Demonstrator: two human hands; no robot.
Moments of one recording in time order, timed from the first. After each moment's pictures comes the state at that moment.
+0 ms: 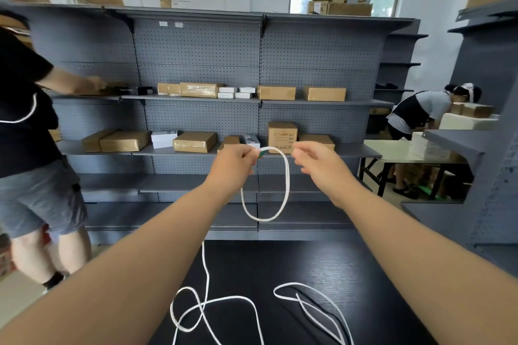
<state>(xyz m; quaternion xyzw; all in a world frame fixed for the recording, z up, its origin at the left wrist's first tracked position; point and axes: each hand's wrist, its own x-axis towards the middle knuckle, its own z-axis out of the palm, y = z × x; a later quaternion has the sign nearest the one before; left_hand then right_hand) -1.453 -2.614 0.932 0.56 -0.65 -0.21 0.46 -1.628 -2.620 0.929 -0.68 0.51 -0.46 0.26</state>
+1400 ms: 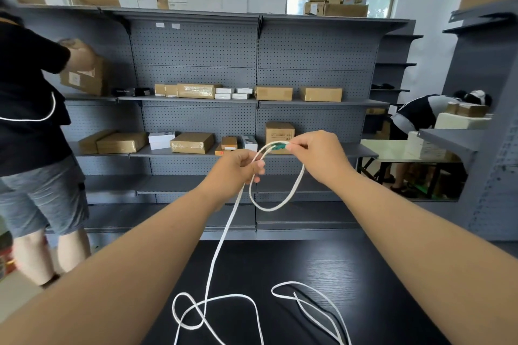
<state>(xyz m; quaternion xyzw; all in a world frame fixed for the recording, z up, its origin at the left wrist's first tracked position) -1.447 -2.619 0.915 0.44 -0.68 -0.36 0.47 -1.624 -2.615 0.957 -0.76 0.52 -0.38 -0.02</state>
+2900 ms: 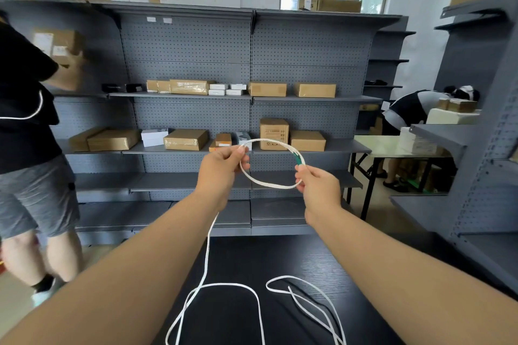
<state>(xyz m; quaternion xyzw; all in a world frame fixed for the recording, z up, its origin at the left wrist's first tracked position) -1.458 -2.628 0.902 0.42 -0.51 -0.41 0.64 -1.614 -2.616 0.884 -0.36 0.53 -0.66 0.39</state>
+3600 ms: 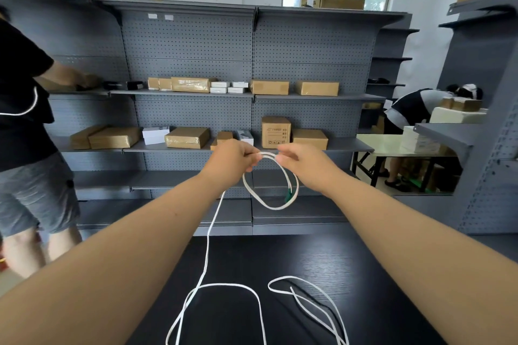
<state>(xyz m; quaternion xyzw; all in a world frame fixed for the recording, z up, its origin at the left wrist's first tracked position) -1.453 -2.631 0.931 0.54 -0.74 -0.17 0.37 -1.621 -2.625 0.934 -0.76 0.54 -0.31 0.17</state>
